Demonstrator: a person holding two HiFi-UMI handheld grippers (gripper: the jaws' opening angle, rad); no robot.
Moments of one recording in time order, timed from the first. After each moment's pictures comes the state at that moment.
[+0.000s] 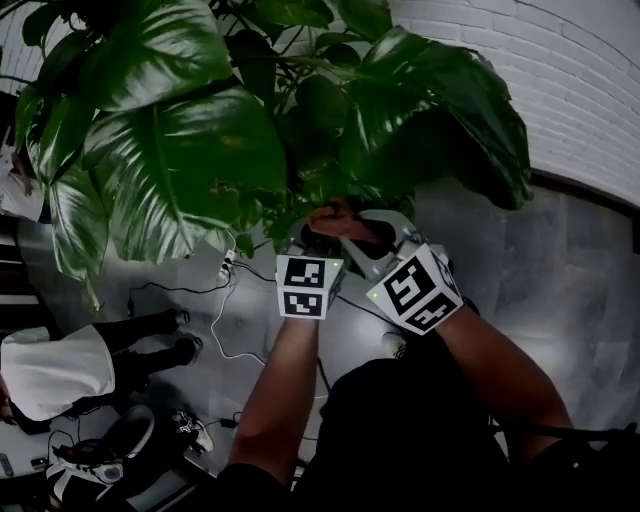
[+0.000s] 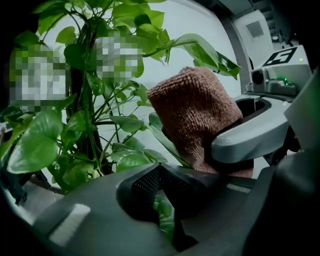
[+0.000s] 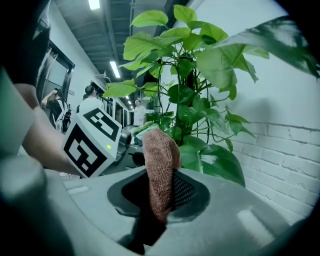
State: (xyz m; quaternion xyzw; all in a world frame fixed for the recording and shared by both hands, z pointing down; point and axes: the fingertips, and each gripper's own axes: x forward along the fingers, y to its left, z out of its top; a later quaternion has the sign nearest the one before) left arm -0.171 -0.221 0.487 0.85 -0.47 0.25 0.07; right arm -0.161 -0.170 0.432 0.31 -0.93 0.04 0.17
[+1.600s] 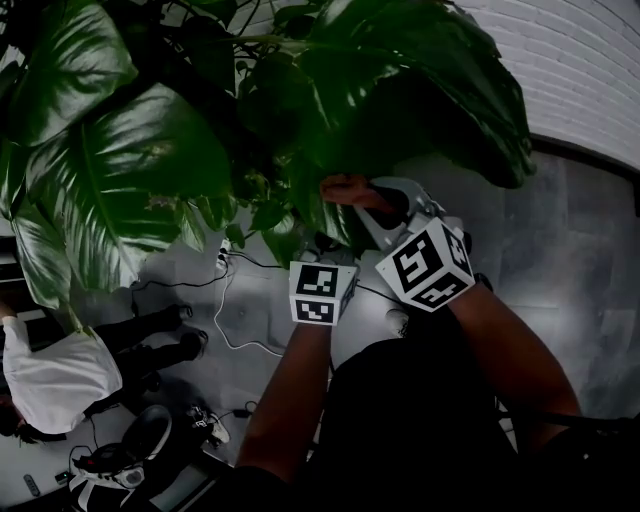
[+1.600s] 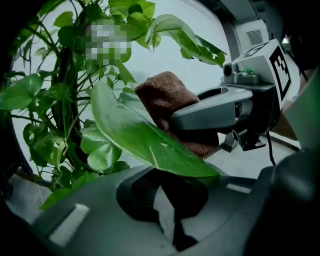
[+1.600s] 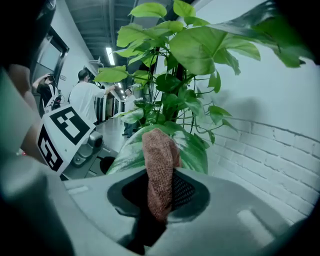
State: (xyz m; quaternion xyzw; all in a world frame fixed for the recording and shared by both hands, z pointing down) left arm -0.129 -0.184 0.538 0.87 -0.42 0.25 0.11; right arm -0.111 -0.192 0.467 0.37 -0.90 0.02 0.23
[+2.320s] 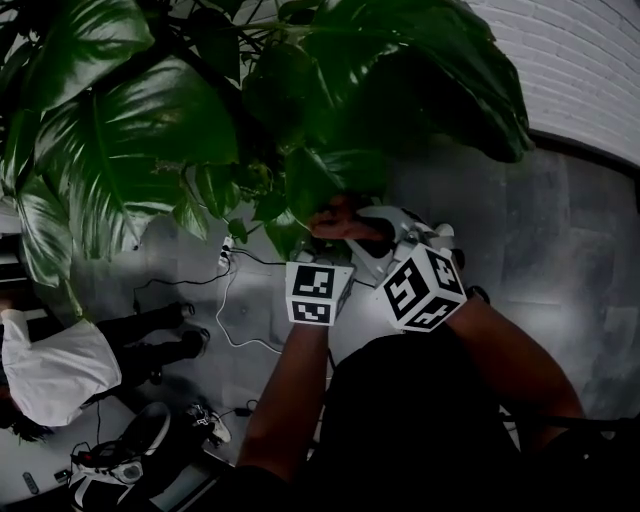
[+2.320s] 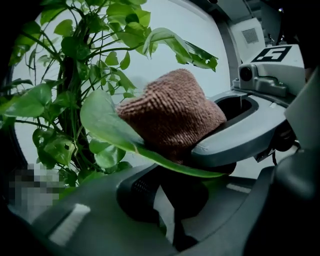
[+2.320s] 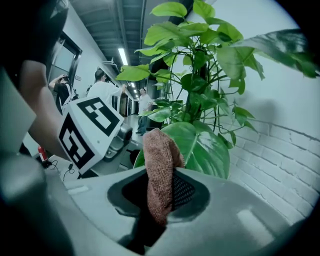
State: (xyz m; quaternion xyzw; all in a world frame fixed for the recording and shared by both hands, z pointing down) left arm -0.143 -0.167 0.530 0.87 -0.42 0.25 0.09; right arm -0.153 -0.130 0.478 0.30 -0.92 0.01 0.24
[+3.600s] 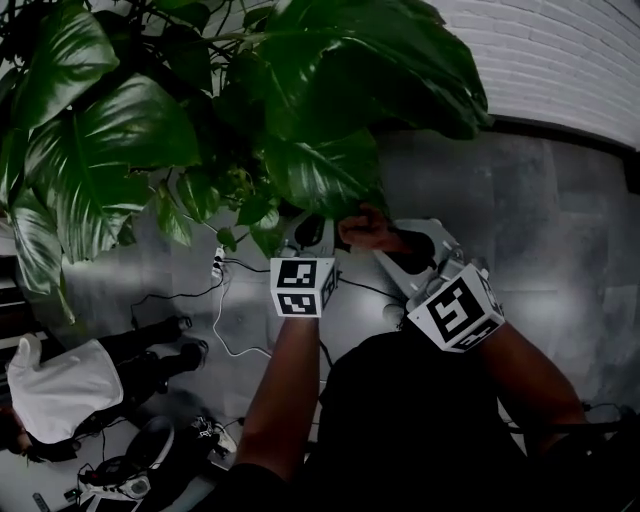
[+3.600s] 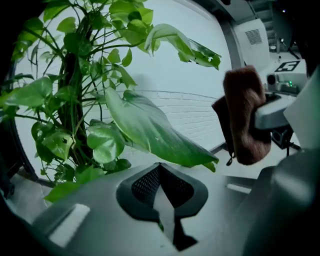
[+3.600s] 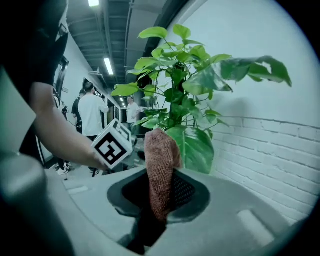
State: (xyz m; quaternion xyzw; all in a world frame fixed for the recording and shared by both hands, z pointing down) left arm -0.139 -0.169 0.539 0.86 -0.43 0.24 0.10; right arm -0.078 -0.084 0.453 0.36 -0.91 0.05 0.19
